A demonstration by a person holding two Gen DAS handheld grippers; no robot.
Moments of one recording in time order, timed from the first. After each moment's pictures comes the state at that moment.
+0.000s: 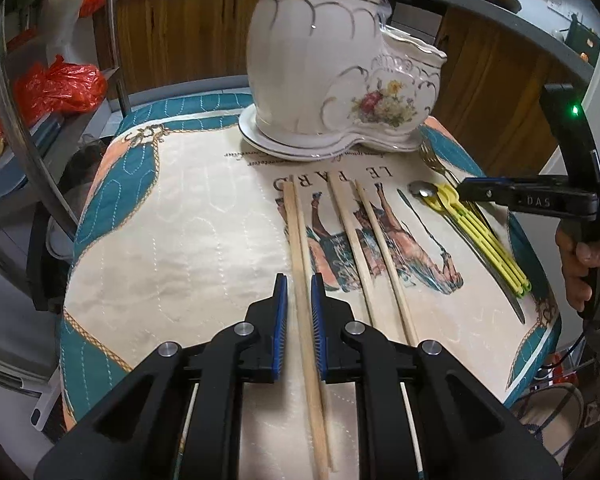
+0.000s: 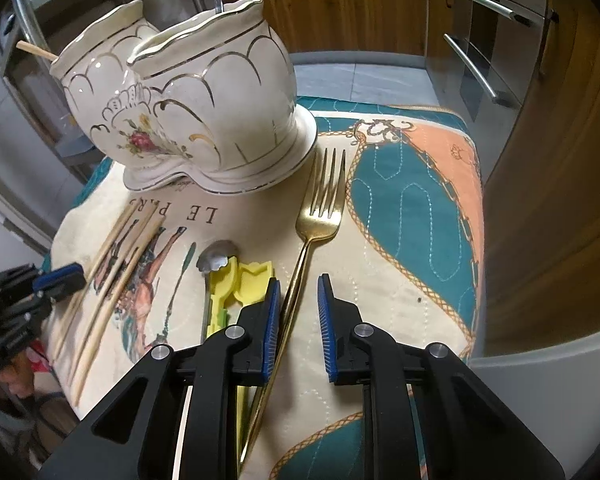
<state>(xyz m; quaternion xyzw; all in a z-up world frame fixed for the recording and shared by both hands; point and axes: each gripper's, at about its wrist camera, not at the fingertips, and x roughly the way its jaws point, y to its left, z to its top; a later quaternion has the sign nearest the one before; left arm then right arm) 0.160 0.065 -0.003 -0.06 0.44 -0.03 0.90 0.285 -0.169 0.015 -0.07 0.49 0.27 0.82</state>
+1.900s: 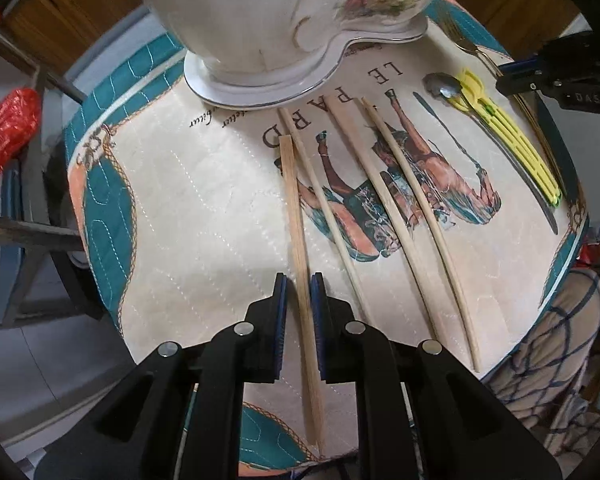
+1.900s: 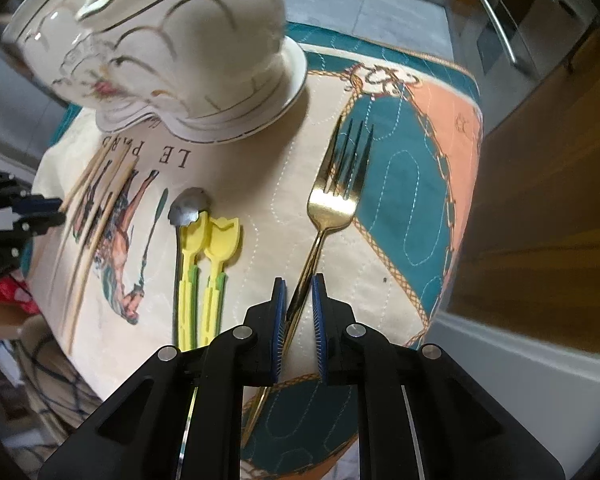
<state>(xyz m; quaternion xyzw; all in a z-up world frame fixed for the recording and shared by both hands) 0.242 0.073 -0.001 0.11 0.66 -0.09 0.73 0.319 -0.154 0.017 -0.17 0.63 0.25 0.72</state>
